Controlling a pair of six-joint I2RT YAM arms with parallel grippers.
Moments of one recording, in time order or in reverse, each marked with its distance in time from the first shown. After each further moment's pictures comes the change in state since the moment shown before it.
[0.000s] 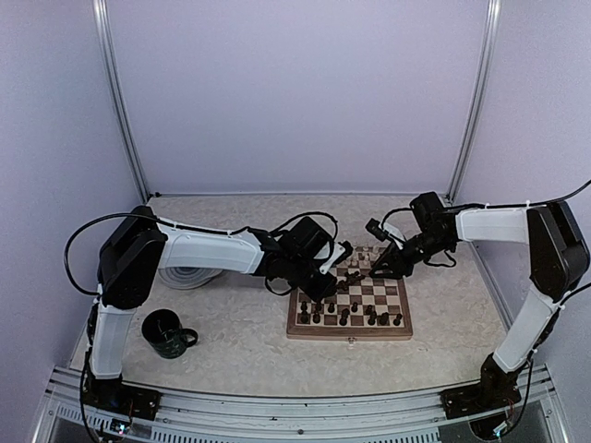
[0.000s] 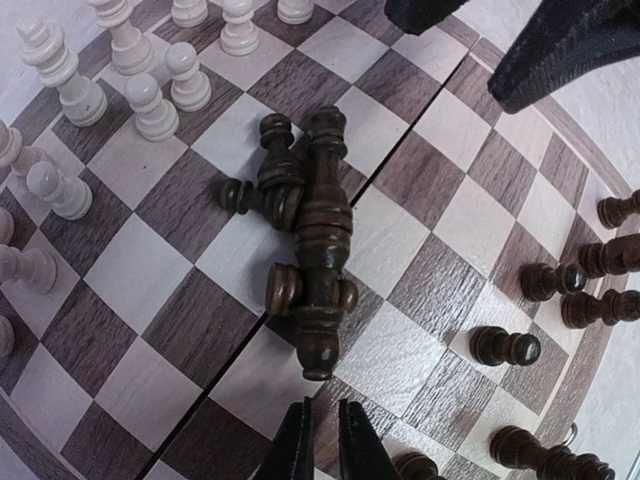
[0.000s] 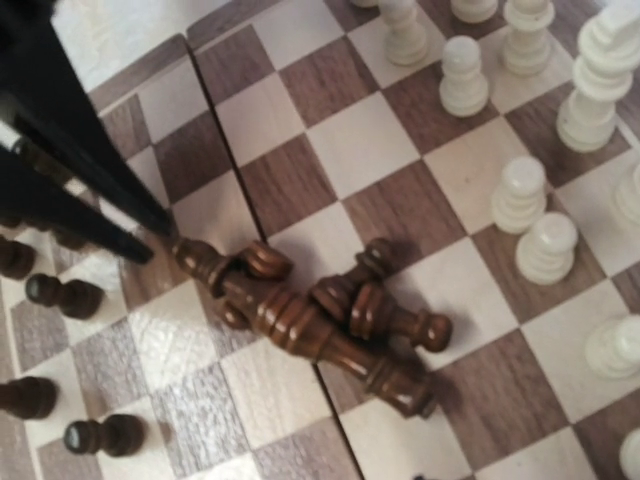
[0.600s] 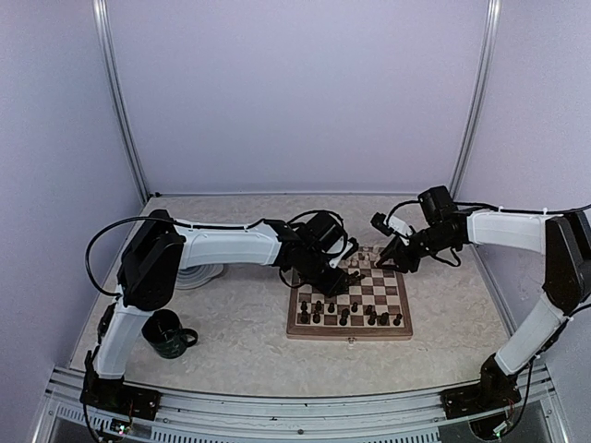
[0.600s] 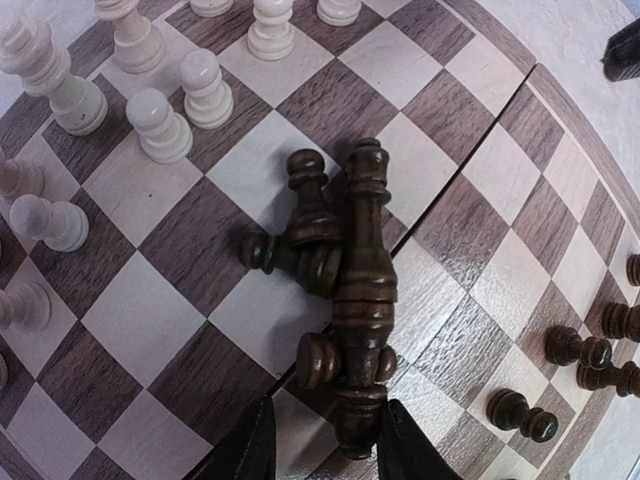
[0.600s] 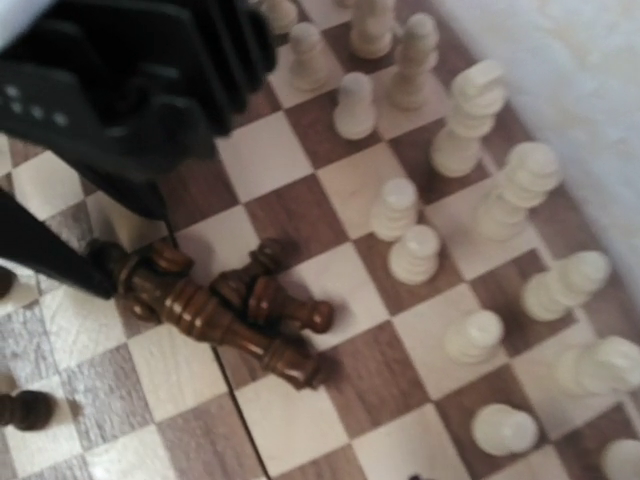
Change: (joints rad) left arm 0.000 0.144 0.264 -0.203 -0.021 -0.072; right arm 0.000 -0.120 -0.047 0.068 0.156 -0.068
